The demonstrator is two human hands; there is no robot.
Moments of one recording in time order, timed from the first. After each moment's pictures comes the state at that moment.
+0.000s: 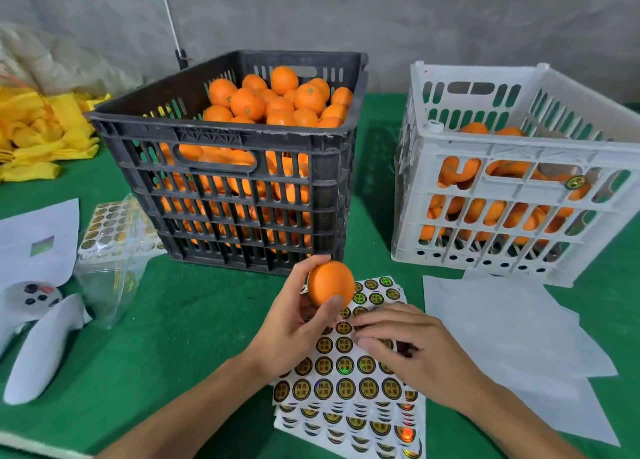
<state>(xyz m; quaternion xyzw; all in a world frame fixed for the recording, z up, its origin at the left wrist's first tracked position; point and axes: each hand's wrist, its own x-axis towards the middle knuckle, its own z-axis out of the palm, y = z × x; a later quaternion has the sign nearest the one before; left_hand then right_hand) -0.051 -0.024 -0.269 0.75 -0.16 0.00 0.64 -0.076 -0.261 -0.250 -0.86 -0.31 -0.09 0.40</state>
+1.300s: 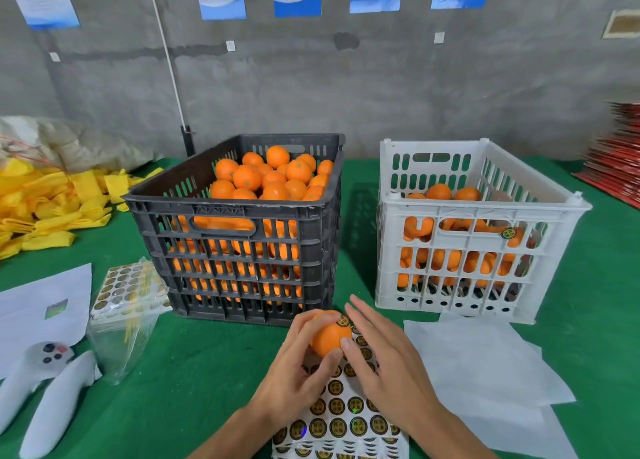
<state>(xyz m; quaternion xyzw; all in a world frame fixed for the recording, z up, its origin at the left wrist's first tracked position) -0.059 -0.037 -0.262 0.79 -0.26 0.10 0.54 -0.076 -0.237 -0.234 -0.92 -0.19 -0.20 0.29</state>
